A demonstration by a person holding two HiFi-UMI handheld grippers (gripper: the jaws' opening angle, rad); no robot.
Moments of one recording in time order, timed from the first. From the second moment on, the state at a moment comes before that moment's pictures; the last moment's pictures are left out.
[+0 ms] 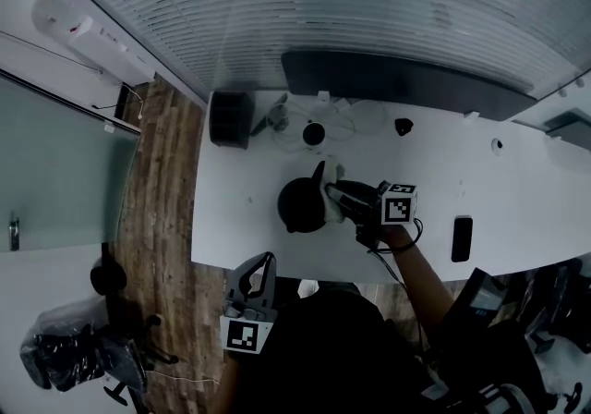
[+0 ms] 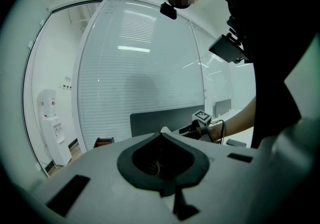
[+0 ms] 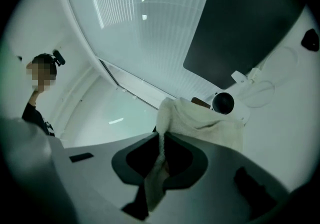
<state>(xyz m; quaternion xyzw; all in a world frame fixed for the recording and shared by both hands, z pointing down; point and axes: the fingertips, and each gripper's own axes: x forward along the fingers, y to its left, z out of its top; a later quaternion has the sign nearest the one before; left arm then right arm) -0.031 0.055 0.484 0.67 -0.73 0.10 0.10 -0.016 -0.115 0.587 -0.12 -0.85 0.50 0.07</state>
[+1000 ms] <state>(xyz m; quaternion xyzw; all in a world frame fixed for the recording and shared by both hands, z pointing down) -0.032 0.056 0.489 0.66 -0.73 0.10 0.10 -0.004 -0.134 0.729 0.02 -0.81 0.56 0.17</state>
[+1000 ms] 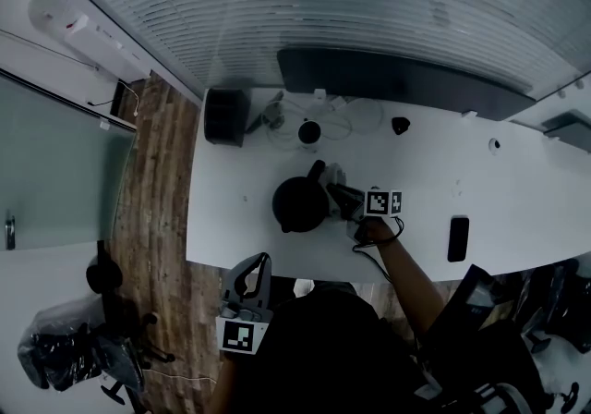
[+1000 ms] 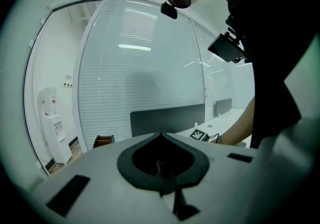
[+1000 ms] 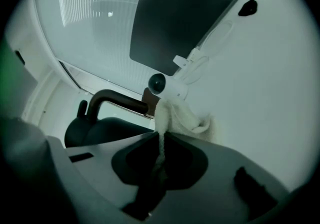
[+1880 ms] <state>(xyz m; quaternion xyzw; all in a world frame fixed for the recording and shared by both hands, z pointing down) -0.016 0.030 0.468 0.82 -0.55 0.02 0.14 0.065 -0.039 0.436 -0.11 -0.91 0.39 -0.06</state>
